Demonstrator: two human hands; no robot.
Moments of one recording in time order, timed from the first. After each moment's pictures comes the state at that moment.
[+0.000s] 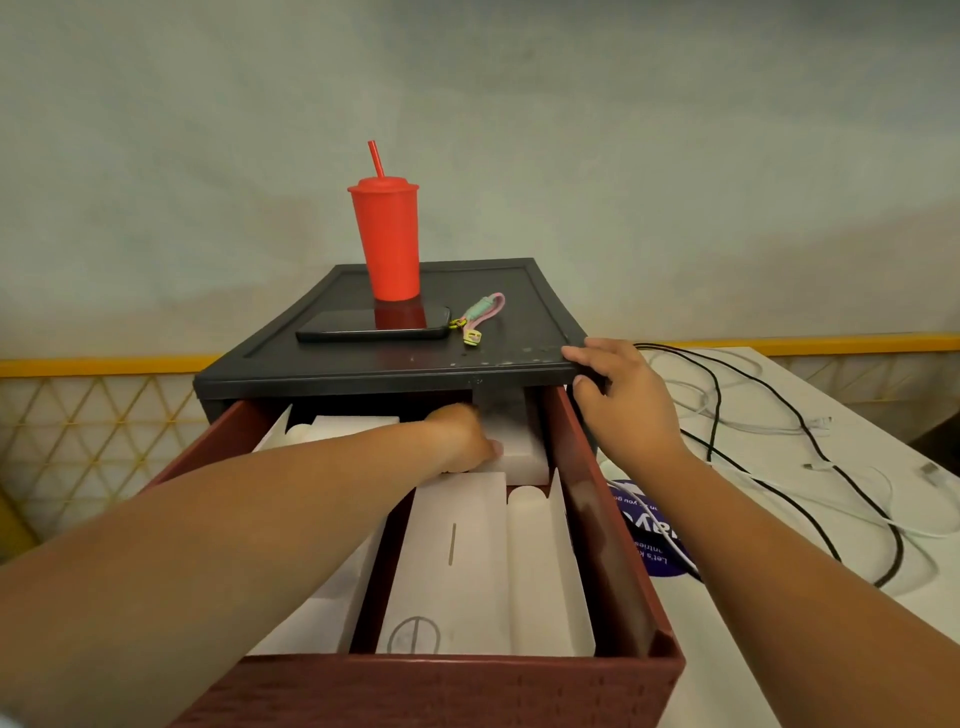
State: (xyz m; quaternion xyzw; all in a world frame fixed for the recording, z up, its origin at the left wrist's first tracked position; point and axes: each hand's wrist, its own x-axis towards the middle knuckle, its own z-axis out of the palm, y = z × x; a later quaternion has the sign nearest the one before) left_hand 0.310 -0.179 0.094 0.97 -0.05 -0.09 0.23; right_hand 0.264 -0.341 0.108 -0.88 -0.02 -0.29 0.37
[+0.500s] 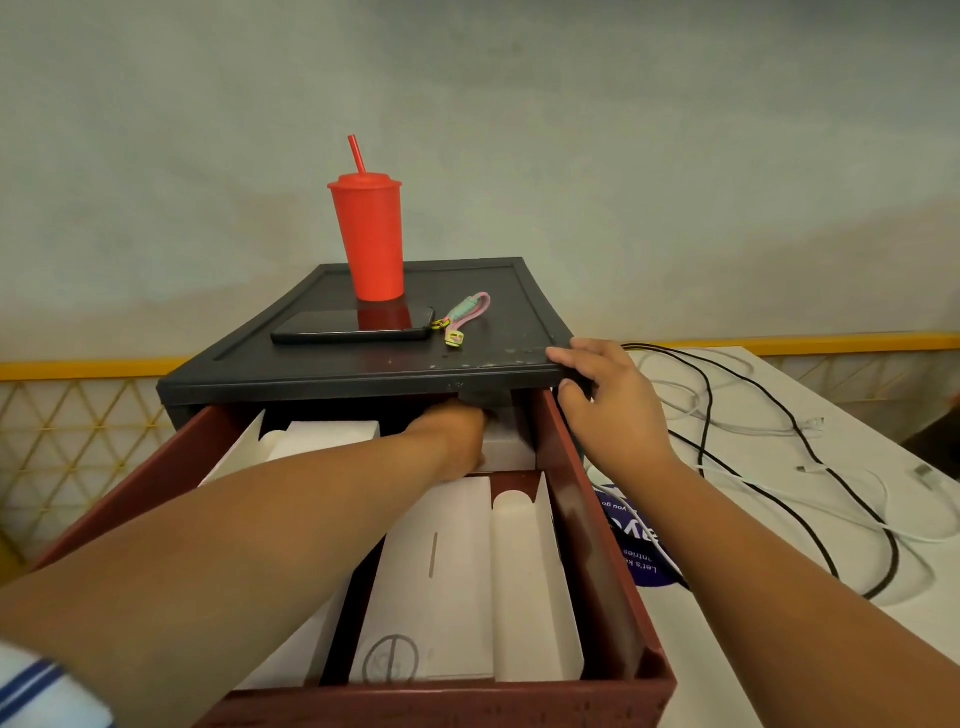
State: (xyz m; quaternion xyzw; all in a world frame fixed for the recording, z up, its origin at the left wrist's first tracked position) left_hand 0.330 -0.190 0.082 0.98 -0.17 -0.01 0.04; right_hand 0.264 -0.343 0.105 -0.88 -0.03 -0.29 0.38
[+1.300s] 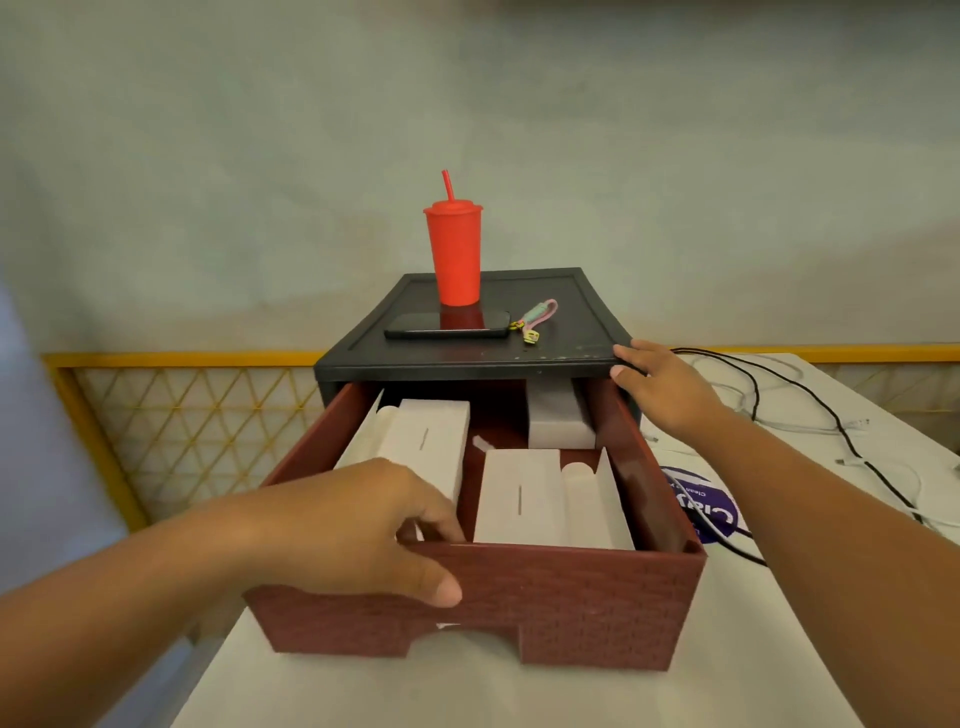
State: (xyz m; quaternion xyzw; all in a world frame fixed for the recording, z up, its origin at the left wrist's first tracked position) left_hand 0.108 -0.060 0.171 0.94 -0.25 -0.16 0.14; right_hand 0.242 -0.338 0.133 -0.93 -0.03 -0.15 0.33
